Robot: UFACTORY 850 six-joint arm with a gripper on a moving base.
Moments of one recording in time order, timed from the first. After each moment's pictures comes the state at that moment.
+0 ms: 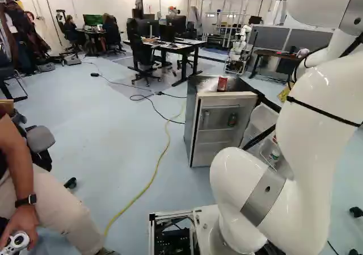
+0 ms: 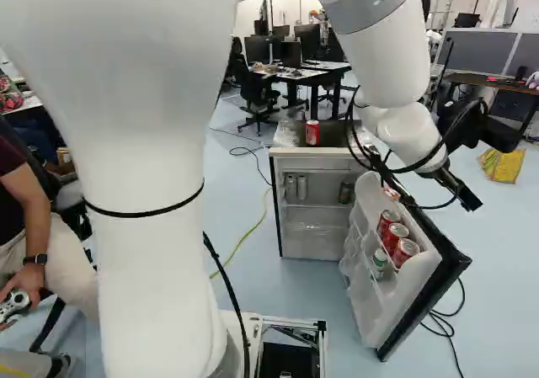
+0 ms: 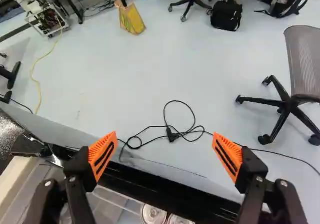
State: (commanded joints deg) arm -57.1 -16.8 -56.2 10.9 8.3 2.4
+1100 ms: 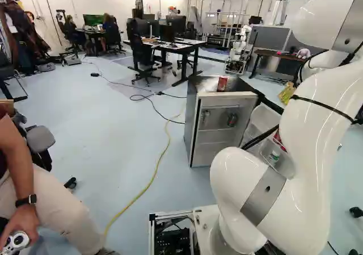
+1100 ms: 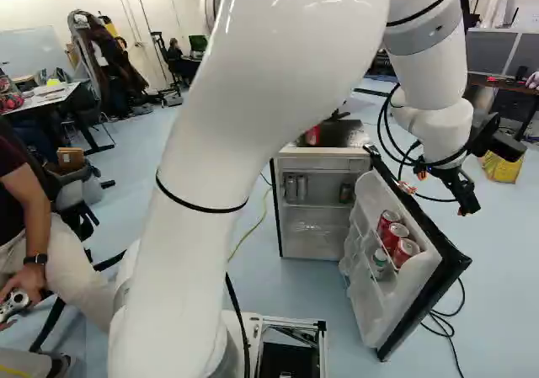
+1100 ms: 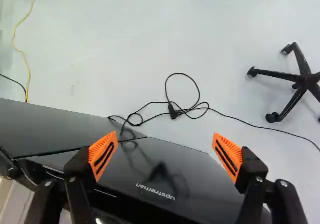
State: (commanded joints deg) arm -57.5 -31.7 -75.2 10.9 -10.5 2.4
